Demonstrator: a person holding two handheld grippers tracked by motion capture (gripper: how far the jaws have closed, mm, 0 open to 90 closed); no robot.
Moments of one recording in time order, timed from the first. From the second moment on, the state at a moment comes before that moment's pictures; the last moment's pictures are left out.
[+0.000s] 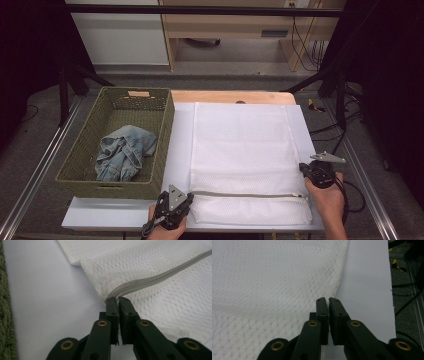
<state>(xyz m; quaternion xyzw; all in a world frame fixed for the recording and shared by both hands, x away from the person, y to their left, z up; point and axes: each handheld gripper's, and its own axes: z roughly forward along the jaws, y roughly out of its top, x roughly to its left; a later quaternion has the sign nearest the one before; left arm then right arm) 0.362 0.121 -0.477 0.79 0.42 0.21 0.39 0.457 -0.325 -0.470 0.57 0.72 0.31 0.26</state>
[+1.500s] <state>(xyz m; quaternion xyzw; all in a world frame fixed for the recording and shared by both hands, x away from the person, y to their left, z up) 0.356 0.118 -0.463 0.77 0.39 0.19 0.48 0.402 -0.309 -0.411 0.53 0.69 0.37 0.33</state>
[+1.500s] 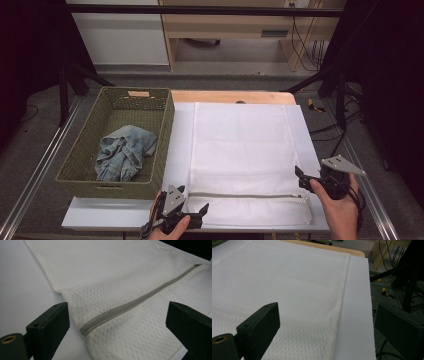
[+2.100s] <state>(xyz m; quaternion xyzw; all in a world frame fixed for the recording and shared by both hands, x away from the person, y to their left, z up) 0.356 0.122 -0.462 0.77 0.39 0.19 0.47 0.349 -0.326 -0.437 0.55 0.69 0.36 0.31</state>
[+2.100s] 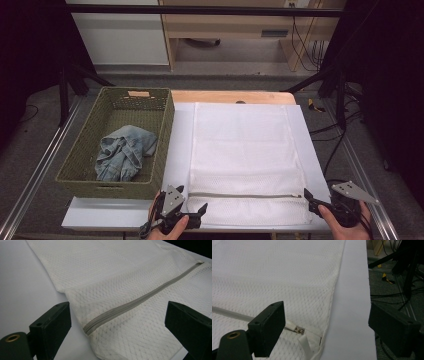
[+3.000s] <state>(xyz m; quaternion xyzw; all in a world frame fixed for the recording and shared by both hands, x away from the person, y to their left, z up) 0.356 0.129 -0.459 0.76 0.39 0.19 0.48 0.355 -0.333 -0.464 0.55 0.70 0.36 0.27</state>
